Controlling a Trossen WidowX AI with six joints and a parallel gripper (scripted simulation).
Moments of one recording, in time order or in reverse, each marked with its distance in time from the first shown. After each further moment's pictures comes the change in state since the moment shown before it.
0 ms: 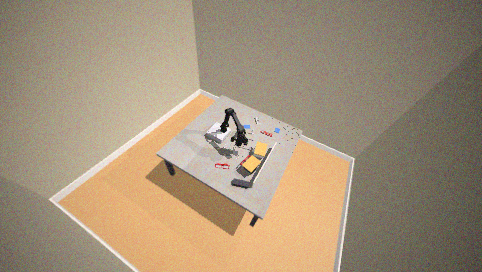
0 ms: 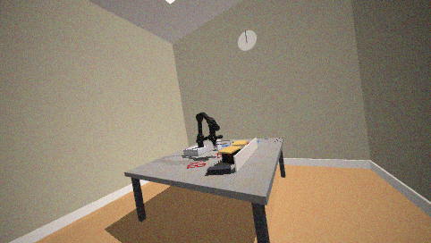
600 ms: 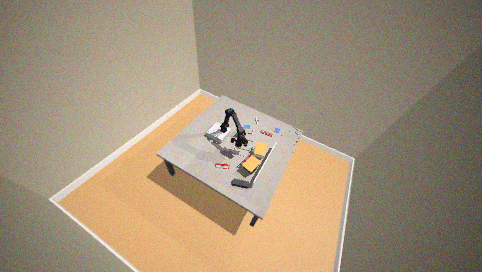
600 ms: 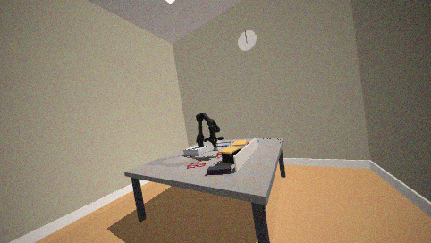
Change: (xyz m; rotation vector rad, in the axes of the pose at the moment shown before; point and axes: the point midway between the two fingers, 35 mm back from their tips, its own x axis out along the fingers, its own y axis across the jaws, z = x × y) arm 0.018 0.000 0.000 0.000 -0.002 -0.001
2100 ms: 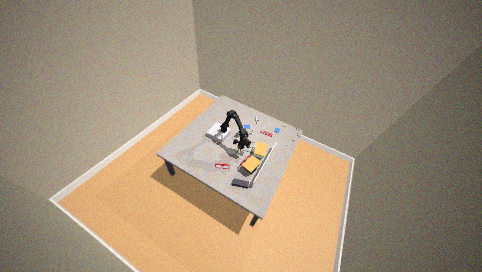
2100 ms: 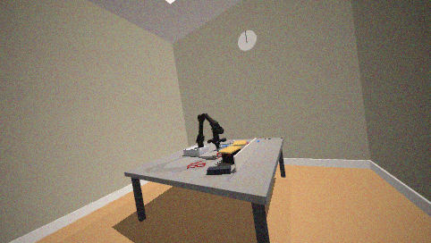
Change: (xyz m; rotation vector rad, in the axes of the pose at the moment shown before) arm 0.017 0.030 -0.001 0.000 0.000 0.002
